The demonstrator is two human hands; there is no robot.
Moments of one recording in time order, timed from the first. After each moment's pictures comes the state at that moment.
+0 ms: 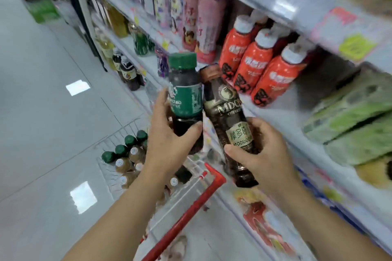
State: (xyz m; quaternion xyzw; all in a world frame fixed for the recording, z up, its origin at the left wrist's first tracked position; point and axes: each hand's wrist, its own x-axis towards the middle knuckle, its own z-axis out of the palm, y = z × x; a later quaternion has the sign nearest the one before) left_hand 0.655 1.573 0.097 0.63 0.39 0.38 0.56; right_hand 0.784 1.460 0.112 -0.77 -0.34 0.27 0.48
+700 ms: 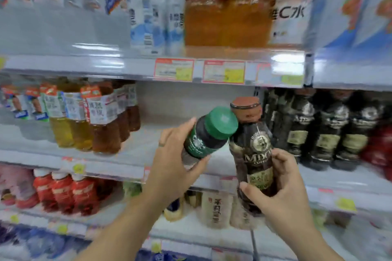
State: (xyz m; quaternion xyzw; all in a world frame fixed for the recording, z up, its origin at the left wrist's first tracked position) left_hand 0.852 1.291 0.308 0.82 -0.15 0.47 0.28; right_hand 0.855 1.090 0.297 -0.71 -0.21 -0.13 0.66
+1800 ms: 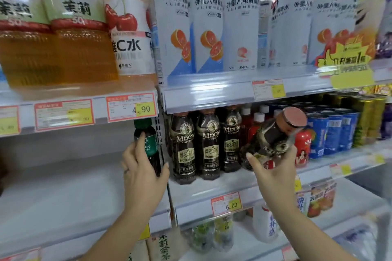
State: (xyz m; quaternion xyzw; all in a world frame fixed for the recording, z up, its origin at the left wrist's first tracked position) left_hand 0.964 1.141 0.303 0.86 -0.07 0.39 0.33; right_hand 0.920 0.901 0.306 -0.69 -0.01 -0.44 0.58
